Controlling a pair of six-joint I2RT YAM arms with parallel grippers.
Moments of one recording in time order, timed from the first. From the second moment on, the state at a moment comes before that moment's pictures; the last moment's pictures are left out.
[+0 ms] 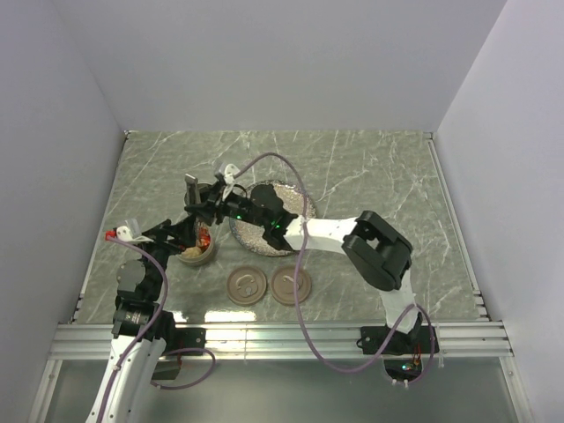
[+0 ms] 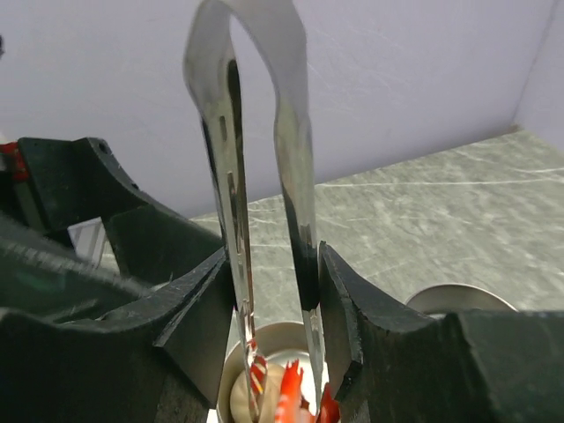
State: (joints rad) left arm -0.12 0.15 0.18 0.07 -0.04 -0.59; right arm 0.98 2.03 1.35 0.87 -0.32 0.19
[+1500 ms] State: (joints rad) left arm -0.12 0.16 0.18 0.08 -0.04 -0.59; right arm 0.57 1.94 1.21 0.70 -0.69 0.11
